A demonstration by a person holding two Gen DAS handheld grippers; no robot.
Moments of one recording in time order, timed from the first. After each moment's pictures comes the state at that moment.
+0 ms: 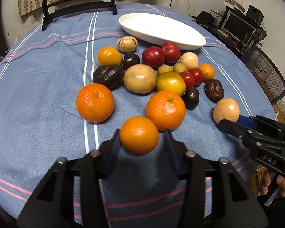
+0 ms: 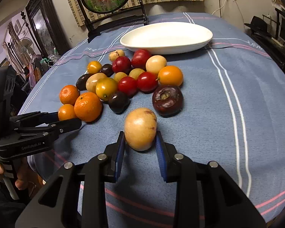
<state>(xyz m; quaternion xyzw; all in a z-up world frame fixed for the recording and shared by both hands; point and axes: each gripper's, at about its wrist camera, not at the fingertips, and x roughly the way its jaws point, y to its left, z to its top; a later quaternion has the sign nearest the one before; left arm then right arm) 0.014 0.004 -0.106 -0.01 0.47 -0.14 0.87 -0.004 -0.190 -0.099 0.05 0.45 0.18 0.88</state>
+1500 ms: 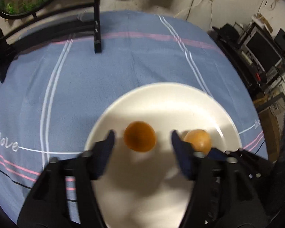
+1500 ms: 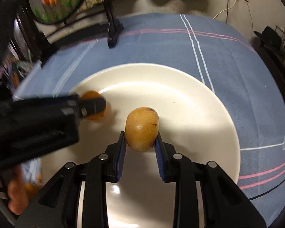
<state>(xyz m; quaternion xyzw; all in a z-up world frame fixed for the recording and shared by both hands) 0.356 -0.061 -0.061 -0.05 0.50 -0.11 0.86 0.314 -0.187 -0.084 -0.01 0.50 0.12 0.86</state>
